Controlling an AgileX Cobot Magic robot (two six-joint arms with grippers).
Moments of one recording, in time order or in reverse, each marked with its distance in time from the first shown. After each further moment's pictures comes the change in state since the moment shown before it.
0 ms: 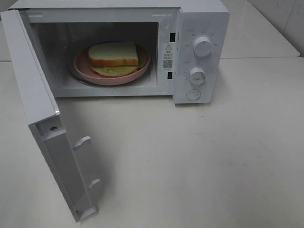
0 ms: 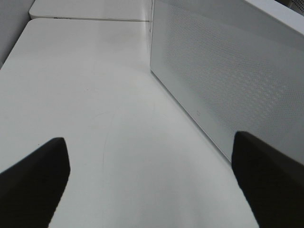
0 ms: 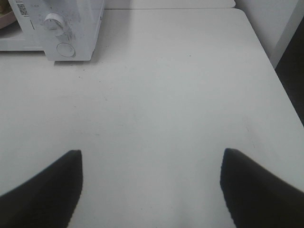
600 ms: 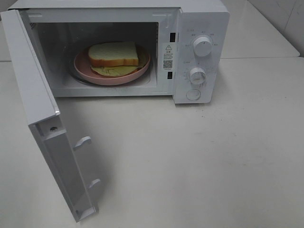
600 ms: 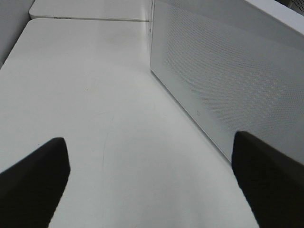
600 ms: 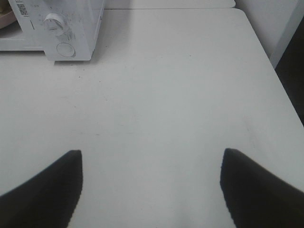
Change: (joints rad) left arm 0.000 0.000 0.000 0.000 0.000 0.000; right arm 0.000 0.000 0.000 0.000 0.000 0.000
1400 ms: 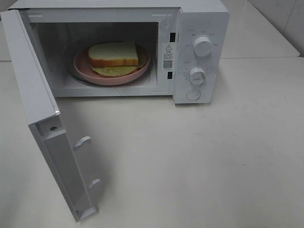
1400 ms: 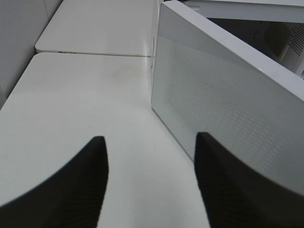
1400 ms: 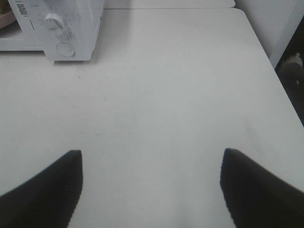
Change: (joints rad) left arm 0.000 0.163 -0.027 -0.011 -0.222 0.000; right arm 0.000 0.000 0.000 0.000 0.000 0.000
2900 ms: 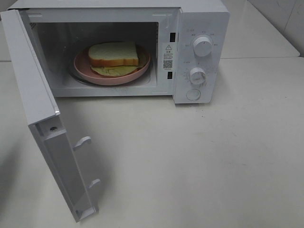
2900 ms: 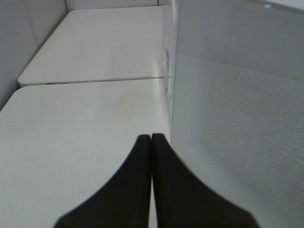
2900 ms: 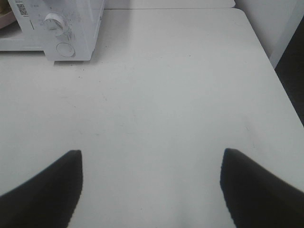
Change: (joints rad) left arm -0.026 0.942 0.379 0.281 -1.454 -0.121; right arm 0.000 0.000 0.000 0.000 0.000 0.000
